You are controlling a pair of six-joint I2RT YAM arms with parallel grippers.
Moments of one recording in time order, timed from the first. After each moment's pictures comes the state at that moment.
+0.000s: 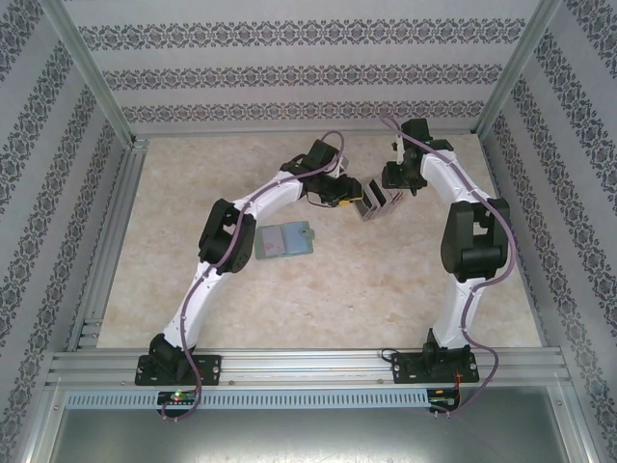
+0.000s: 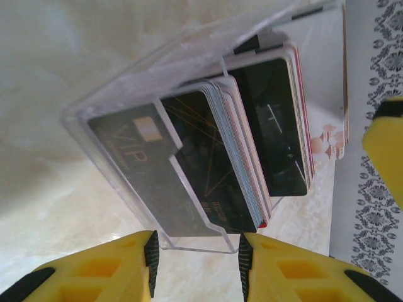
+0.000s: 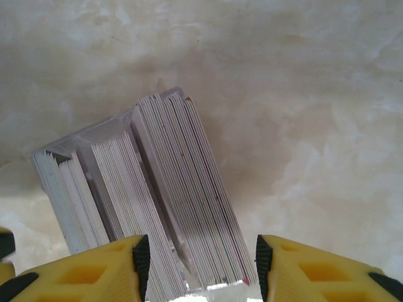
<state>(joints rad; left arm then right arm) -0.57 2.53 2.22 -0.53 0.59 -0.77 0.07 1.99 1.66 -0.82 -0.05 0.10</state>
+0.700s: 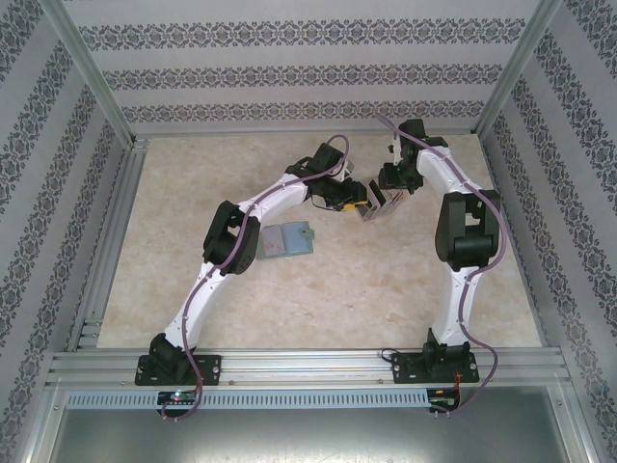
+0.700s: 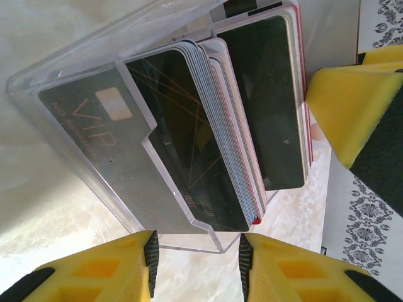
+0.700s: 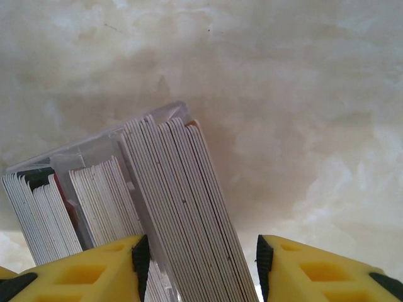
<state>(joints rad) -0.58 2.56 2.25 -0.54 0.61 -0.80 0.05 2.11 1.76 -0.86 -0.09 0.08</state>
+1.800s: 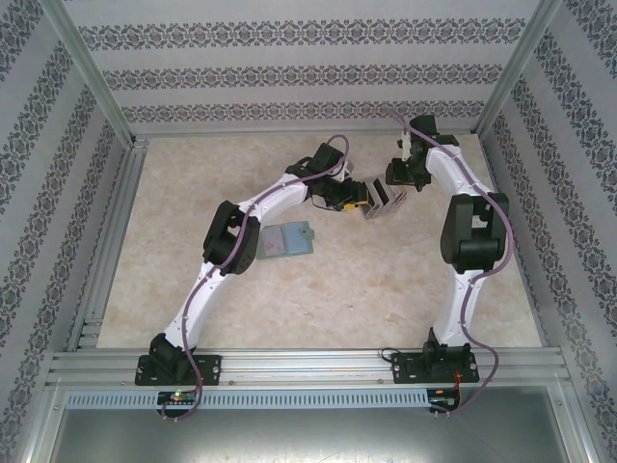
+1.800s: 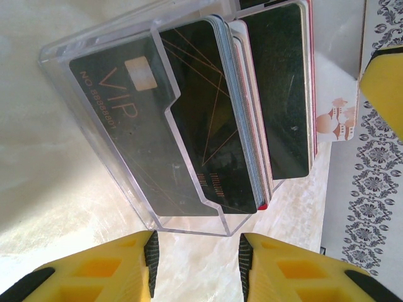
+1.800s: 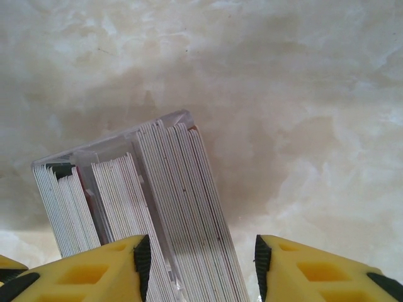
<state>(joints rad) -0.58 2.56 2.25 -0.54 0.61 -0.80 0.02 2.07 1.76 -0.86 -0.12 0.07</state>
